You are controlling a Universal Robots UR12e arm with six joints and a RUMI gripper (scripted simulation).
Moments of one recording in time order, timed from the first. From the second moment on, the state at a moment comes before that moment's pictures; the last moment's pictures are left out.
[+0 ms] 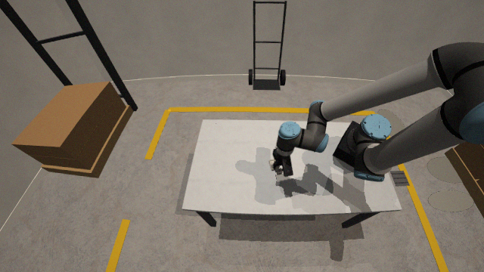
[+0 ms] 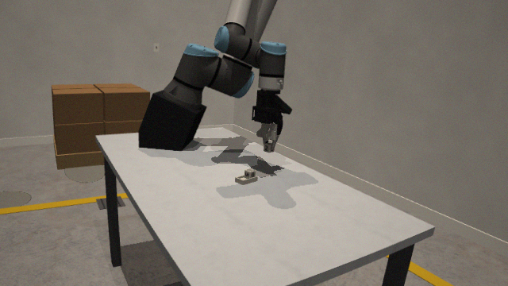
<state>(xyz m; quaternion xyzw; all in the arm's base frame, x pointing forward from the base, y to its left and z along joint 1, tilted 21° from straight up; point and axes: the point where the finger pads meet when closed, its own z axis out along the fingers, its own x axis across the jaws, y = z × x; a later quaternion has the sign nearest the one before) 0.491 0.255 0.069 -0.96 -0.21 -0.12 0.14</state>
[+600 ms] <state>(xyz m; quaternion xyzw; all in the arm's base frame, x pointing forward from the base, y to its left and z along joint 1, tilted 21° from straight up) 0.493 0.239 0.067 -0.96 -0.21 -0.11 0.14</state>
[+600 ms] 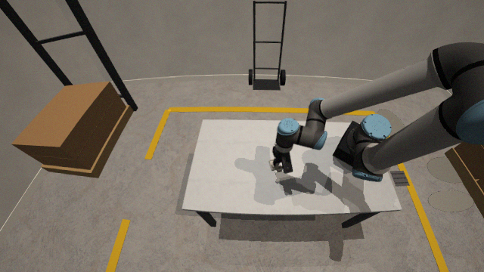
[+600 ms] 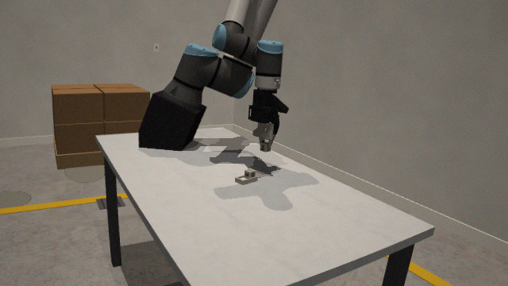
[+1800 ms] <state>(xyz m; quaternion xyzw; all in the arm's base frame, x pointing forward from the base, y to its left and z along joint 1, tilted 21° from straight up) 0.540 0.147 0.036 -0.96 -0.21 -0.11 0.15</state>
